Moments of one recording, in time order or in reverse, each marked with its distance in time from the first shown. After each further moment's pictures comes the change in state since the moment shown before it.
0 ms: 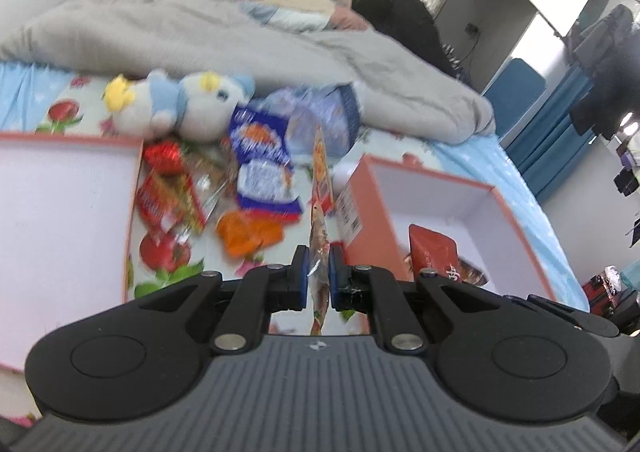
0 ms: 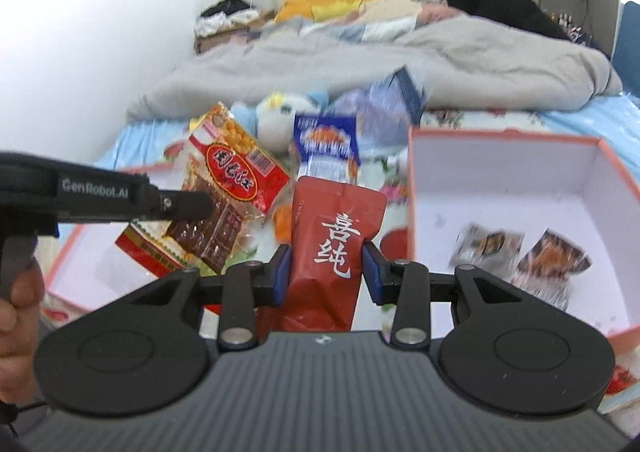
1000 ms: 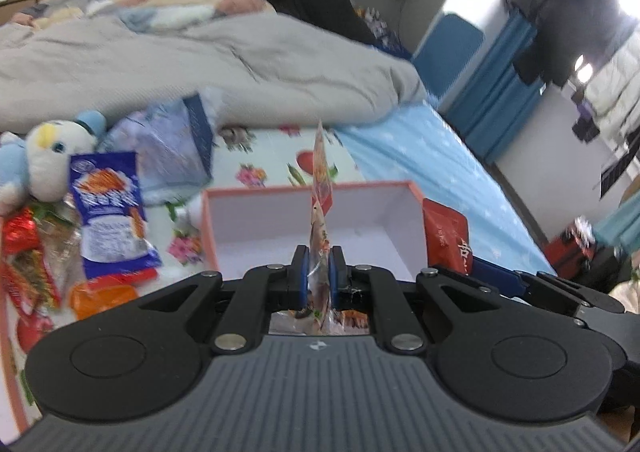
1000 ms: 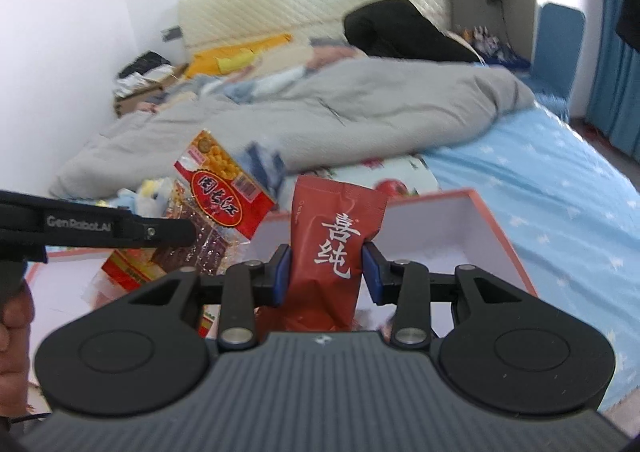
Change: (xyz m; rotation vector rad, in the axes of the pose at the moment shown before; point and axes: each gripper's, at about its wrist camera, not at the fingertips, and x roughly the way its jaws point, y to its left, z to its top) left arm 0.110 -0.170 0.057 0.177 0.103 -0.137; right arm -0.005 -0.159 0.044 0.131 -0.061 -0.187
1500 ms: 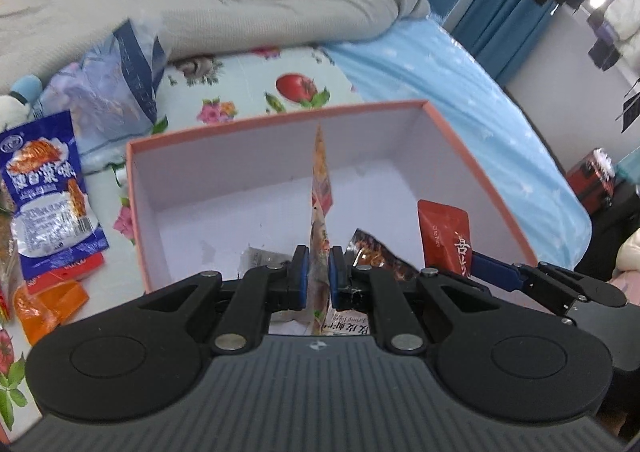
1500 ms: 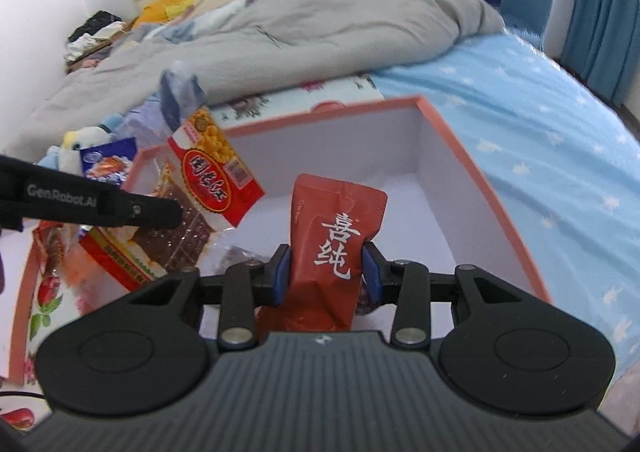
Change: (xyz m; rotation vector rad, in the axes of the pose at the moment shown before) left arm 0.136 -0.018 -0.006 0.078 0.223 0.028; right arm 0.075 -0.062 -0.043 0.065 0.169 -0.075
